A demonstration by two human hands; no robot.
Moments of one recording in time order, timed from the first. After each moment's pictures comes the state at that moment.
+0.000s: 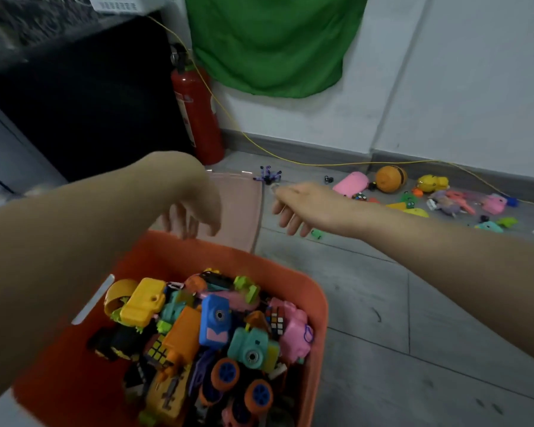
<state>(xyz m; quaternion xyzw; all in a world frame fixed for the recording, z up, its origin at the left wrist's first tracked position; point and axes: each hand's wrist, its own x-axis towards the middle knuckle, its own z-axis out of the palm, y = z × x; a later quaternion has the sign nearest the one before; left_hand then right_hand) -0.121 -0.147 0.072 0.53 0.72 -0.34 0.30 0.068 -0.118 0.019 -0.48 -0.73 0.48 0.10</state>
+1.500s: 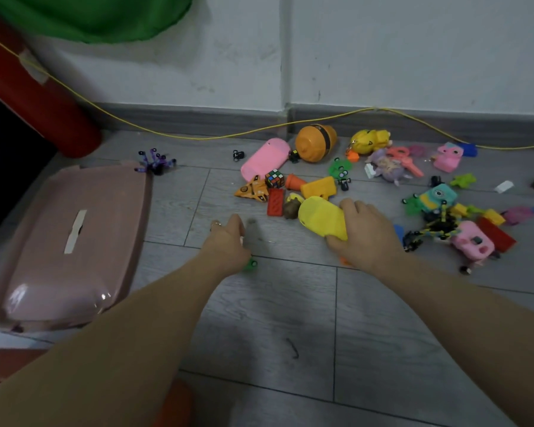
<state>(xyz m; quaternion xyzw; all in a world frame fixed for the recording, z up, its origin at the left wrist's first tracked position) 0.088 -0.011 -0.195 0.57 0.76 0.01 0.30 0.345 0.013 -0.200 -0.62 -0.78 0.07 0.03</state>
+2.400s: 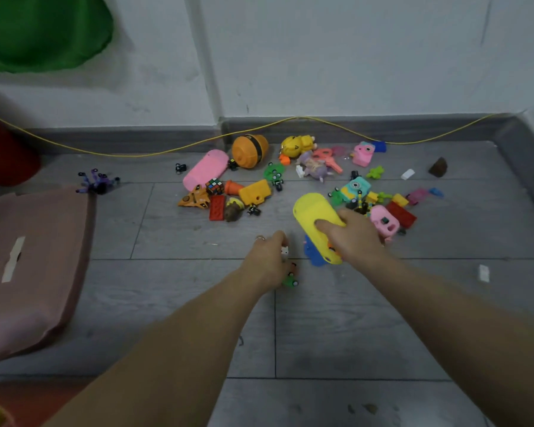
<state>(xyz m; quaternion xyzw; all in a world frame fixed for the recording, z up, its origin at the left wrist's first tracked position) 0.247 -0.040 -0.189 0.68 0.63 0.02 0.37 0.421 -0.032 -0.165 -0.76 -0.48 0.35 0.26</state>
